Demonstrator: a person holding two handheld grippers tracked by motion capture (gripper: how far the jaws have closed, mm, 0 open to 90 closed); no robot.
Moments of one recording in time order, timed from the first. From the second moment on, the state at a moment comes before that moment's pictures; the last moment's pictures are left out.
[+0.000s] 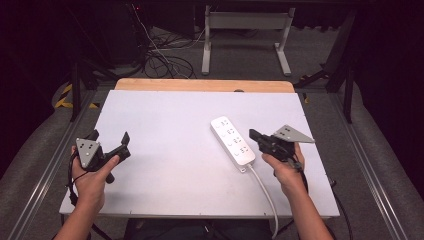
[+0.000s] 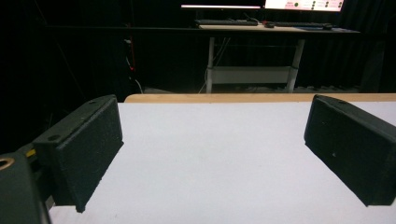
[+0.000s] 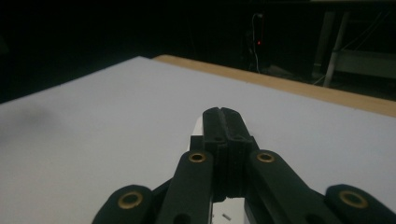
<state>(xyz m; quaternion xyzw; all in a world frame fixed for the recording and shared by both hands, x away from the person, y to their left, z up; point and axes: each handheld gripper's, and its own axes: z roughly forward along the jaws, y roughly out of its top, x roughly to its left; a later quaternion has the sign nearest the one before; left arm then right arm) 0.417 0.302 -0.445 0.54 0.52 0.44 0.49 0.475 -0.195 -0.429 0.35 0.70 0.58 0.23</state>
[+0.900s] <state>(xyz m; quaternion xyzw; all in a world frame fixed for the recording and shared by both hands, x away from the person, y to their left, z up) 0.418 0.301 -0.445 0.54 0.52 0.45 0.49 0.440 -0.262 -0.435 0.32 0.62 0.66 0.30</state>
